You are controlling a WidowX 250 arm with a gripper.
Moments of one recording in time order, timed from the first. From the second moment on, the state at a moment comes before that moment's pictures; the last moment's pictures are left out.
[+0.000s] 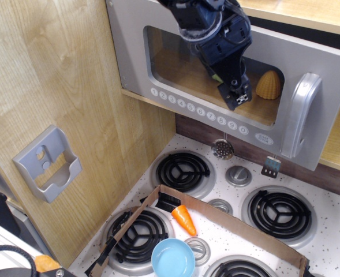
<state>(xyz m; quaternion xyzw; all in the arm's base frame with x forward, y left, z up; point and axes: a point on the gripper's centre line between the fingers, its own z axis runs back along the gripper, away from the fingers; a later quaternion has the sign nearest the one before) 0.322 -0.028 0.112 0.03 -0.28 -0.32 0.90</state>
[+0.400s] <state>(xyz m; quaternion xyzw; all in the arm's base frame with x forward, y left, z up) 0.336 -0.030 0.105 0.02 -0.27 -0.35 0.90</state>
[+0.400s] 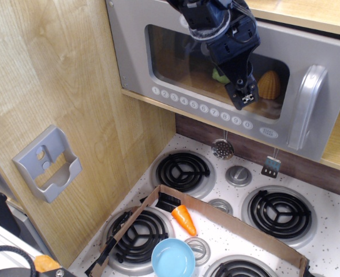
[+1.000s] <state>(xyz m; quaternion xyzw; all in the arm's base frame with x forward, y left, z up) 0.340 -0.032 0.104 0.02 -0.27 -0.36 0.90</state>
